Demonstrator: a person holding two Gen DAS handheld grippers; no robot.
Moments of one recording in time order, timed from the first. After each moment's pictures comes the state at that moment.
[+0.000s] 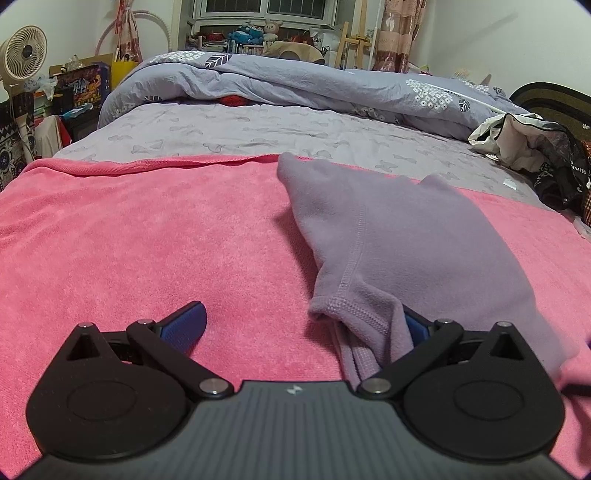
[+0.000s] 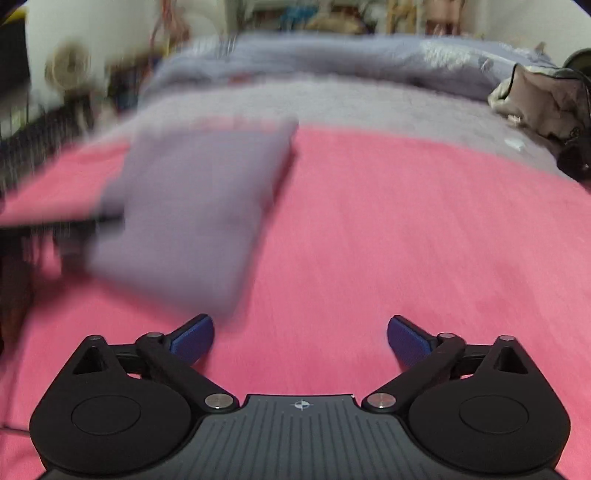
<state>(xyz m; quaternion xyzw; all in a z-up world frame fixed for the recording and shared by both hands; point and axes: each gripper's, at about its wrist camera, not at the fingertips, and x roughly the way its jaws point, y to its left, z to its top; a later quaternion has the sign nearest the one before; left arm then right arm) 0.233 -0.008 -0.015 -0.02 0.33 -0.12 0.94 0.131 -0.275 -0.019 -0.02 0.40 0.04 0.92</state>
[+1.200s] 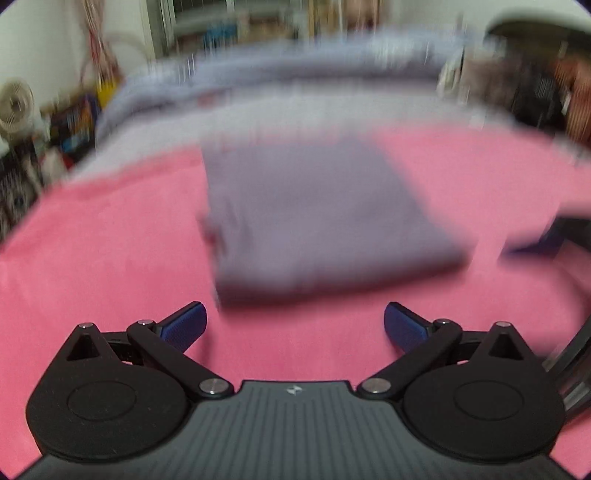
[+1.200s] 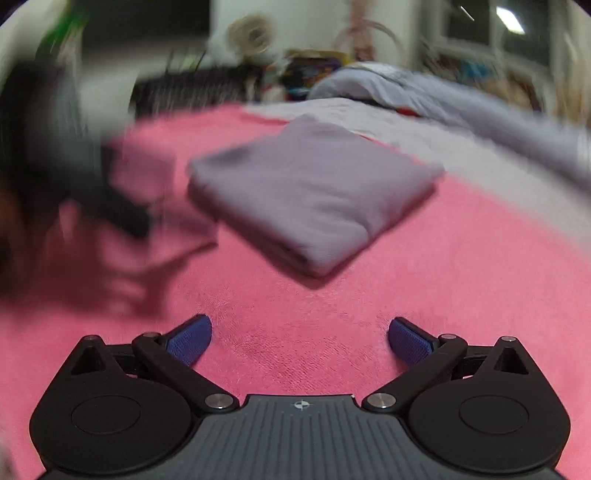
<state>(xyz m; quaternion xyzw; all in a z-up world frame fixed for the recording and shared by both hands) 0.126 -0.095 -0.008 0.09 0.35 -0.10 0.93 0.143 -0.297 -0.028 -0.07 0.33 0.30 0.89</state>
